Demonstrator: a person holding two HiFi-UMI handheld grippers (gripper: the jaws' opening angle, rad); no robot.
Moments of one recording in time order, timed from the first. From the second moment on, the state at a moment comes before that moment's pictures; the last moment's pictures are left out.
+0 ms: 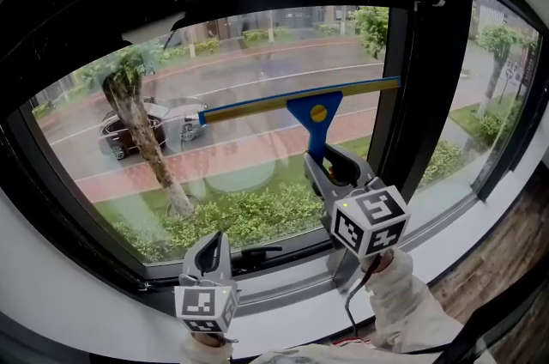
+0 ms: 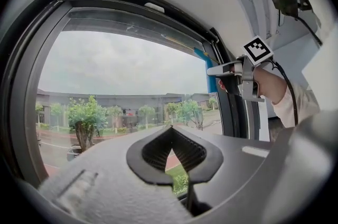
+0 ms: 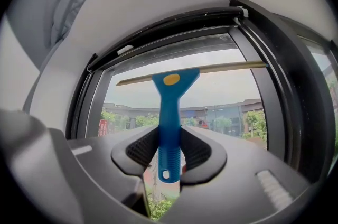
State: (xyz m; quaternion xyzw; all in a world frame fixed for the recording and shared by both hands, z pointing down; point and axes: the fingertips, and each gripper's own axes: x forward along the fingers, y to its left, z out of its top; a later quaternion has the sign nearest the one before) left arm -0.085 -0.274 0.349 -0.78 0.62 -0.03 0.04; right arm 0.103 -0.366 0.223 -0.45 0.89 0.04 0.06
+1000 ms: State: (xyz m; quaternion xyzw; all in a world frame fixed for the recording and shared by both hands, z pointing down) left arm -0.083 -0.273 0.341 -0.78 0.62 -0.01 0.03; right arm 0.086 -0.420 0.088 -0.43 0.90 0.08 0.06
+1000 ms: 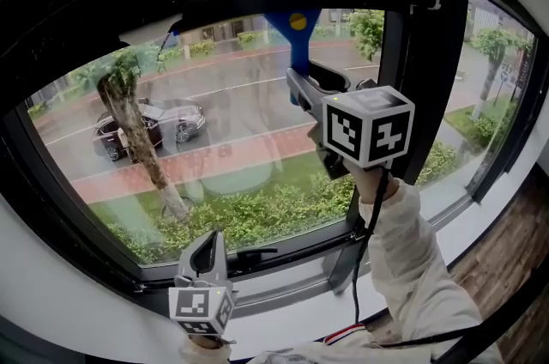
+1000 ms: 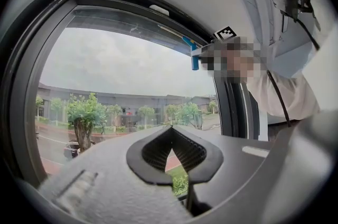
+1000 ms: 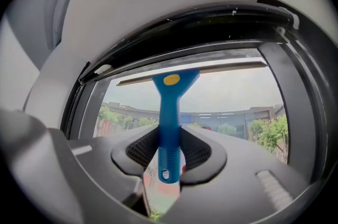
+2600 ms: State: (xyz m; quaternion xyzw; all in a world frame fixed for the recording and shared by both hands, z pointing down) left arm -0.076 -0.253 0.379 -0.79 0.61 -0.03 -0.02; right arm 0.088 -0.415 0.218 -0.45 0.89 -0.01 0.00
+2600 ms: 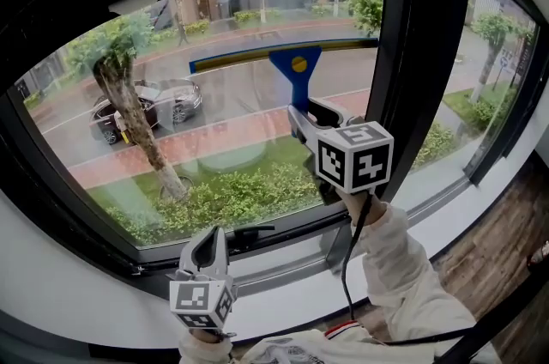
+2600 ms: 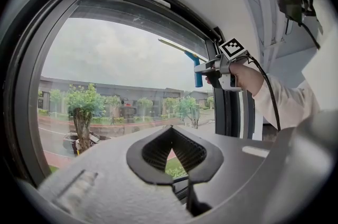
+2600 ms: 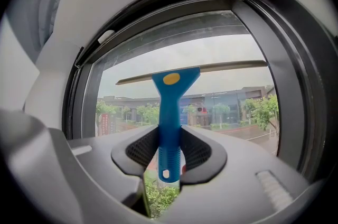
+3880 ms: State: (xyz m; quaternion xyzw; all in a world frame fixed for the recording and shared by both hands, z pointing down) left arm -0.056 -0.240 0.415 -0.79 0.60 -0.06 -0.05; right arm 0.104 -0.384 0.395 -0.46 0.88 -0.09 -0.08
